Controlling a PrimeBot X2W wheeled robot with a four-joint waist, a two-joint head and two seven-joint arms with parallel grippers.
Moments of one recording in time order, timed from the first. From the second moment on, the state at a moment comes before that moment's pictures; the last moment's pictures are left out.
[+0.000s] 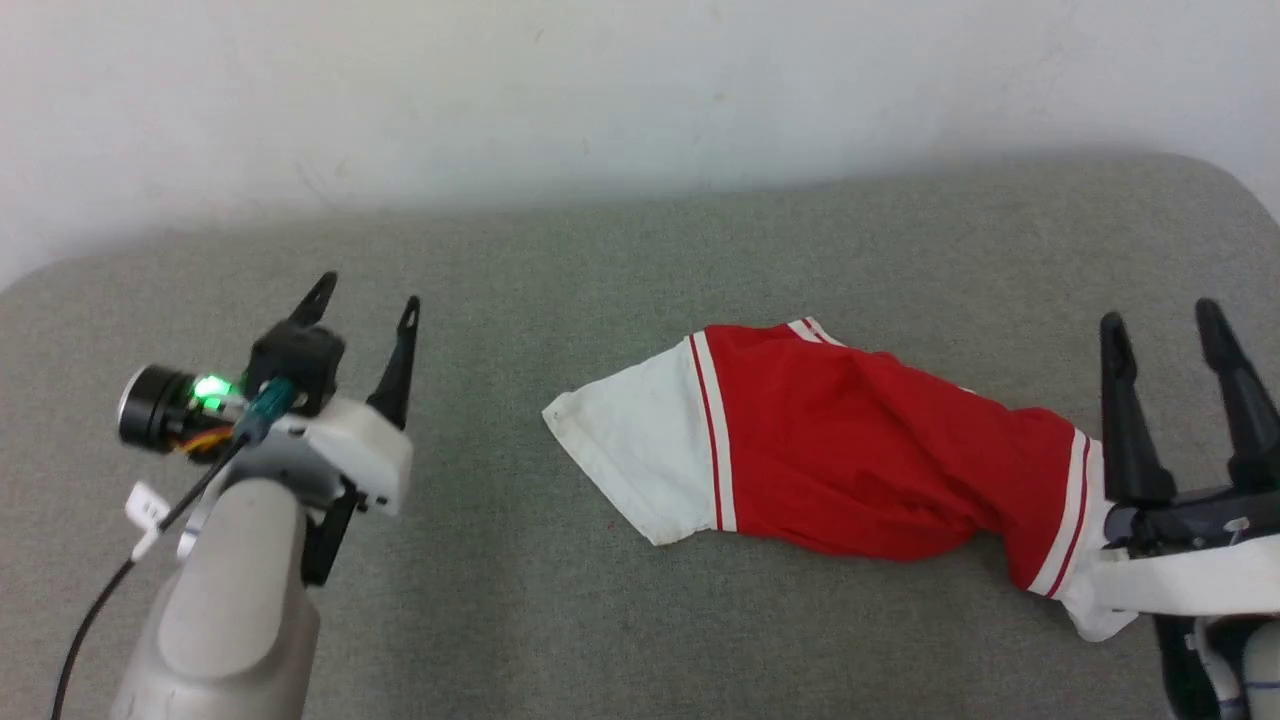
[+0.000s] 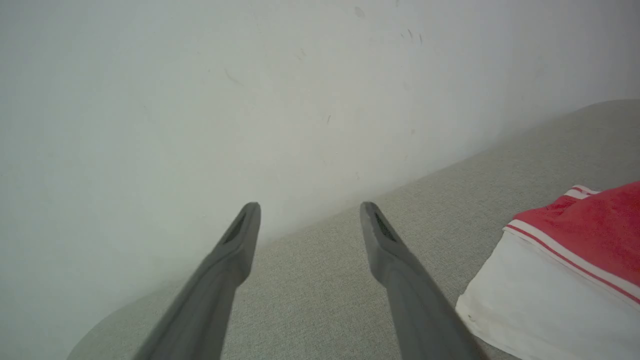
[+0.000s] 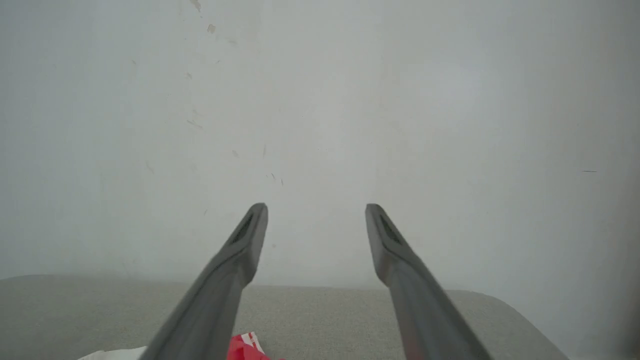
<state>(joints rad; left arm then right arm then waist) -0.42 0.25 -0.10 0.41 0.00 -0.11 -0.16 -0.06 -0.21 -0.05 -0.12 0.24 0.13 -0.26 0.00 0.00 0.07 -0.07</state>
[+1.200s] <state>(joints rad) -1.09 0.47 -1.26 0.57 -0.87 -0.12 0.77 -0.15 -0.14 0.10 0.01 0.13 0.13 -0.26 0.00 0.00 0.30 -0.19</state>
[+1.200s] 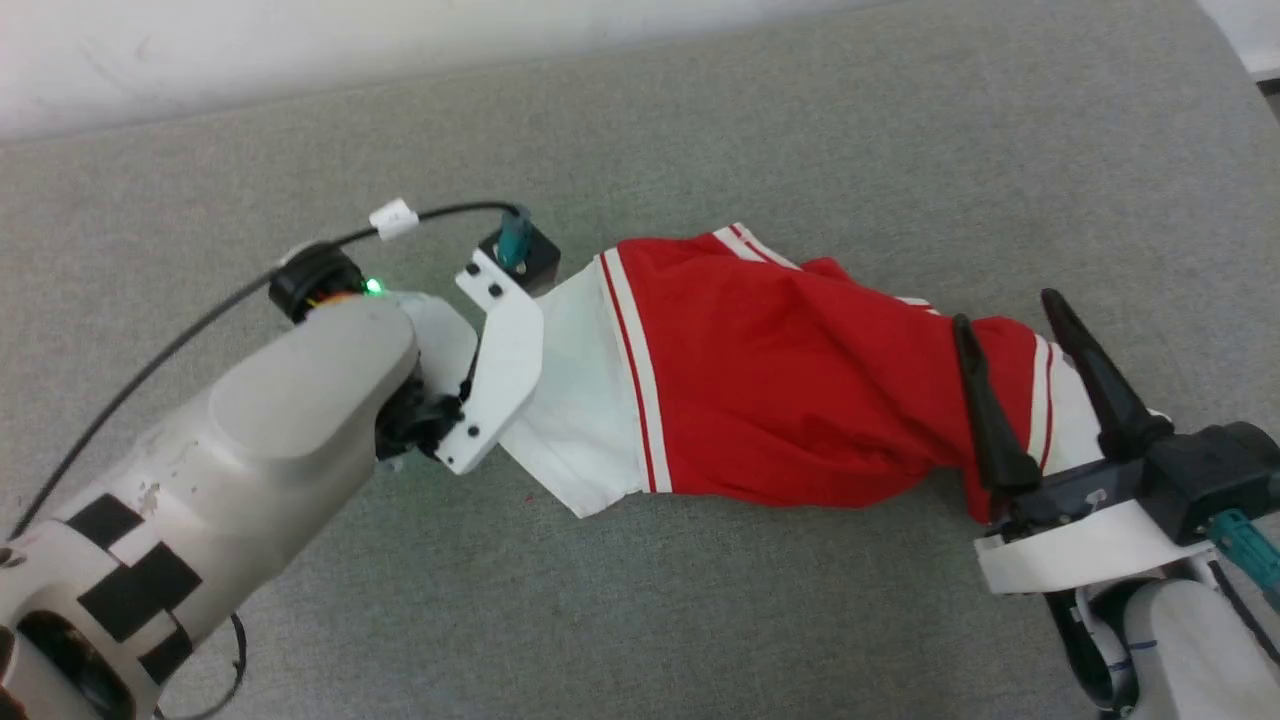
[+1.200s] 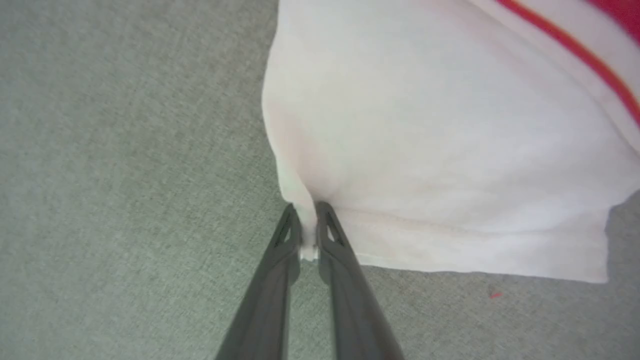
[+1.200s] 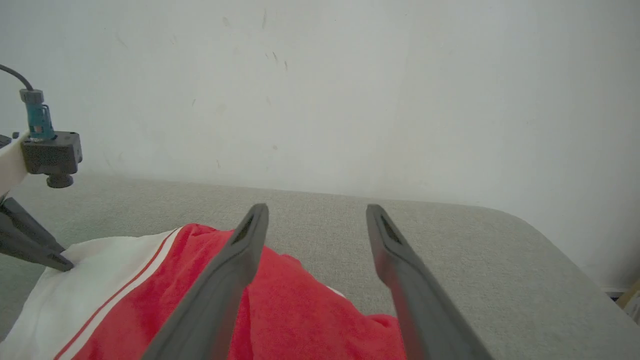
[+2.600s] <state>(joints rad) -1.03 0.58 -1.28 0.57 -0.97 -0.12 0.46 -0.42 -0.76 0.63 0.35 0.76 0.13 0.72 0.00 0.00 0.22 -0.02</state>
